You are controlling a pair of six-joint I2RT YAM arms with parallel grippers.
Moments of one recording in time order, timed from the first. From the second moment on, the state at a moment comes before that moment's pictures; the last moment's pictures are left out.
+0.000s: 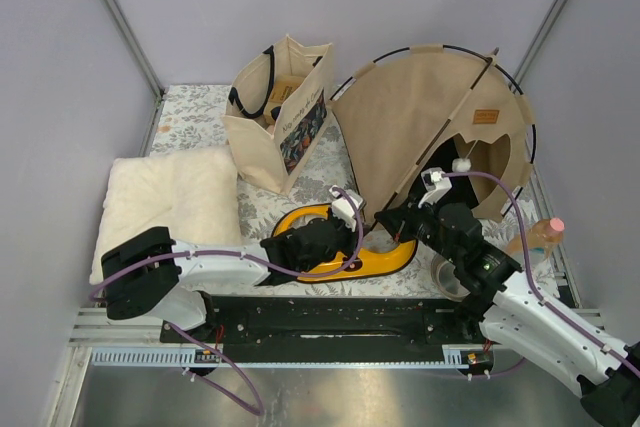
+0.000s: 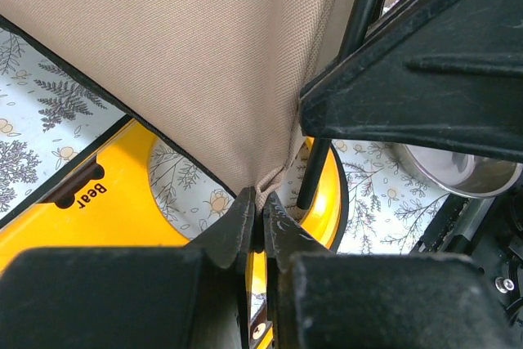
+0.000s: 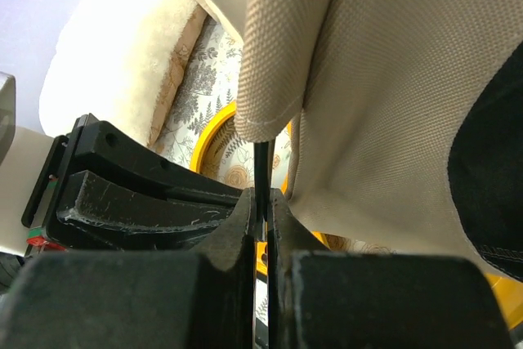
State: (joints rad) left arm -1.20 1.43 0.66 0.49 -0.31 -0.32; right arm 0.70 0.65 0.47 -0.05 0.00 0.62
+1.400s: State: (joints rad) left arm -1.20 1.44 0.71 0.51 -0.30 -0.31; right arm 0.70 0.62 0.50 -0.07 0.15 0.70
